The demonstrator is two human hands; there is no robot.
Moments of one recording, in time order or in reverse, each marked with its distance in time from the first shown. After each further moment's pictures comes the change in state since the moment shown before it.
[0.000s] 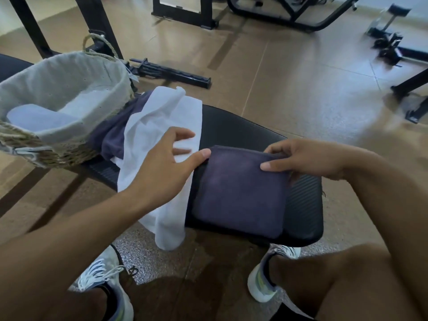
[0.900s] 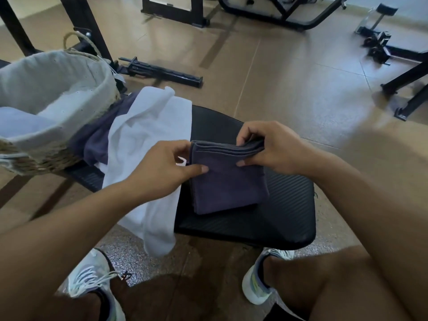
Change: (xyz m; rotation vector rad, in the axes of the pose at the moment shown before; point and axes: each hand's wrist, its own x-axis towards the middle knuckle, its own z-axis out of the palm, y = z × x) left_hand 0.030 -0.009 0.009 0.196 -0.185 0.144; right_hand 0.030 -0.008 0.008 -0.192 0.370 -0.366
